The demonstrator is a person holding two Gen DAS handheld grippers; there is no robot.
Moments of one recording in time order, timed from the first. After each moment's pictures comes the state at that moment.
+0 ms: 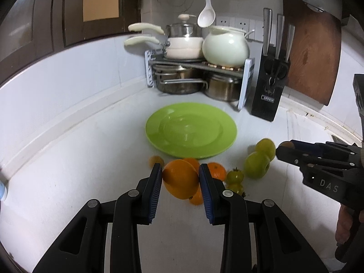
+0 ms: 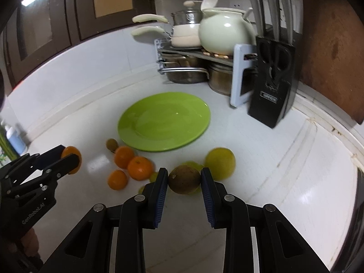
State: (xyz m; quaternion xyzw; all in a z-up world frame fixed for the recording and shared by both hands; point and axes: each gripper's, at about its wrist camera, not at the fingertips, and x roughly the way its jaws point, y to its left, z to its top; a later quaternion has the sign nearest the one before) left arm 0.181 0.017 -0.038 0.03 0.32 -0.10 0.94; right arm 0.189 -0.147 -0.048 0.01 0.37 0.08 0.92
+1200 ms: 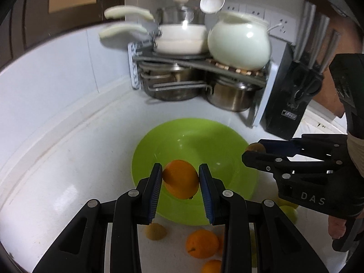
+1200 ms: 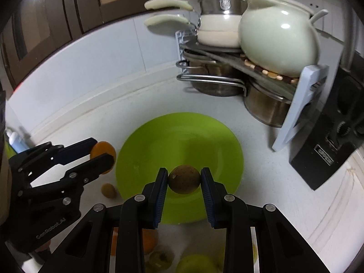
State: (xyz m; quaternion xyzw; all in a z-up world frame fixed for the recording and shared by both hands) left arm 0.331 0.009 -0.048 0.03 0.37 -0.13 0.92; right arm 0.337 -0.118 -0.054 -0.01 0.42 0.17 0.89
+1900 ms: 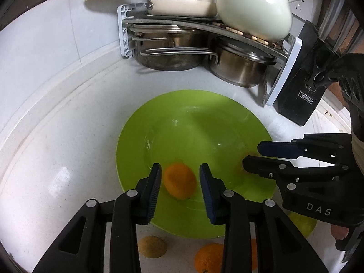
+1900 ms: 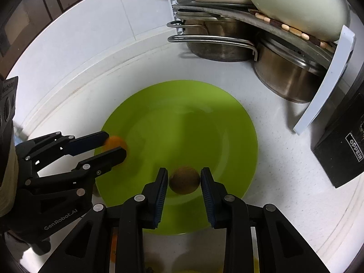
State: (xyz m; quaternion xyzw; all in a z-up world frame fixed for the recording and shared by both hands) left arm 0.375 0.005 -0.089 0.03 0.45 -0.15 0.88; right arm 0.379 -0.114 -0.096 0.00 0.50 0.18 0.85
